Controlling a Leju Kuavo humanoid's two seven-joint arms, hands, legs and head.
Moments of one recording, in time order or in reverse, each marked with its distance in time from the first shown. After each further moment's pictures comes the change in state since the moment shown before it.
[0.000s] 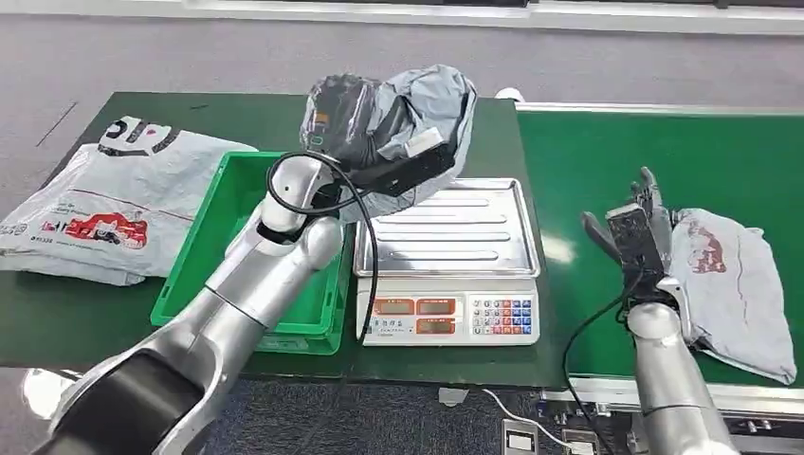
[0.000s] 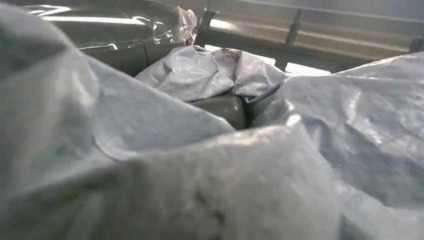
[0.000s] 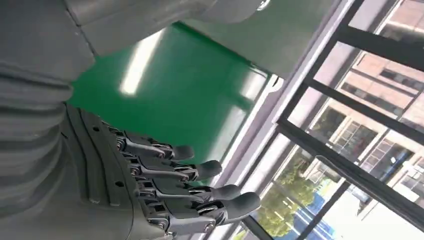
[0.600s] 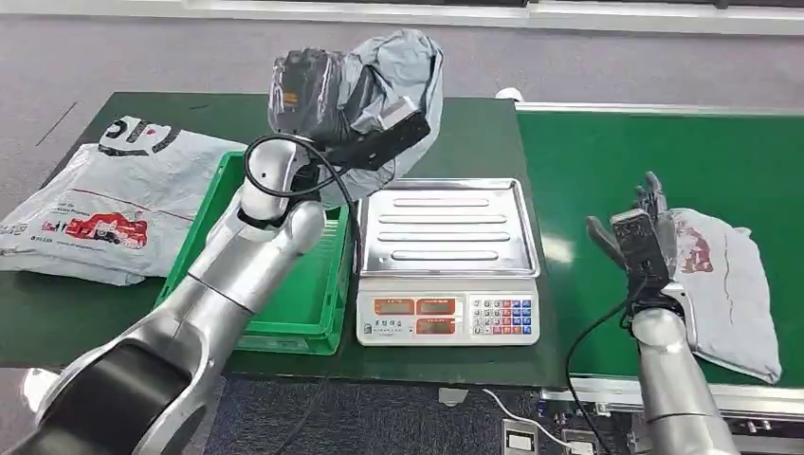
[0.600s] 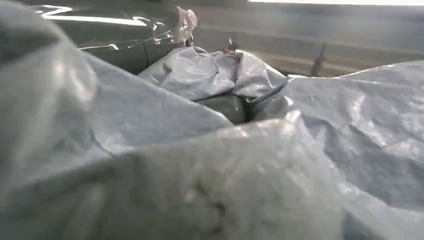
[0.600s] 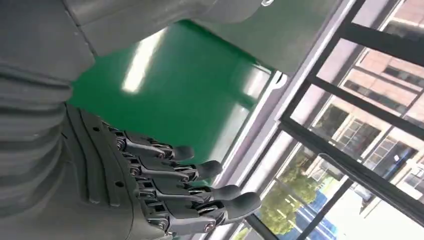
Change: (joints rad) left arm -0.037 0.040 0.043 0.006 -0.107 0.104 0.111; right arm 0.018 -0.008 -0.003 -0.028 0.003 -0.007 0.013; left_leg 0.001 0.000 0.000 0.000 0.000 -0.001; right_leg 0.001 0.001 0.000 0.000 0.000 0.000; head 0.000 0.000
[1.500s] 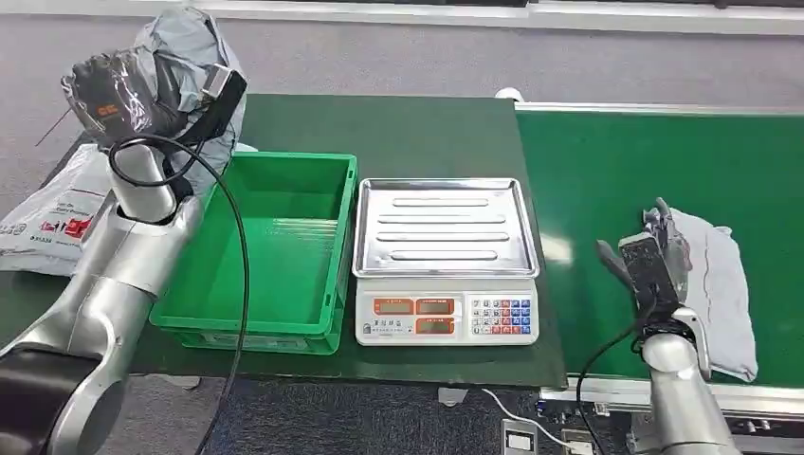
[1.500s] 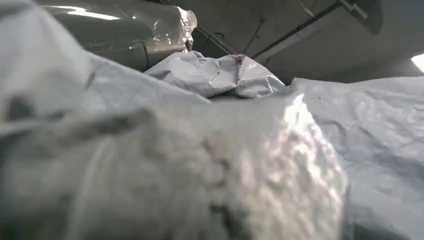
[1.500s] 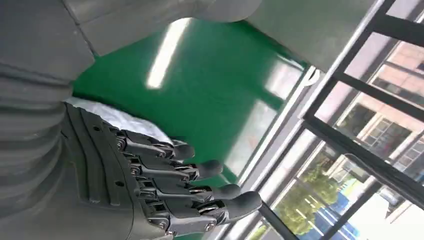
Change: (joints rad) left arm 0.035 0.316 0.173 0.068 -0.347 0.175 0.405; right arm 0.115 -0.032 -0.034 -0.059 -0.008 -0.002 0.032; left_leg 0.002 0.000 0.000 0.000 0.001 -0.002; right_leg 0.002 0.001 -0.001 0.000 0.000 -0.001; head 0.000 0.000
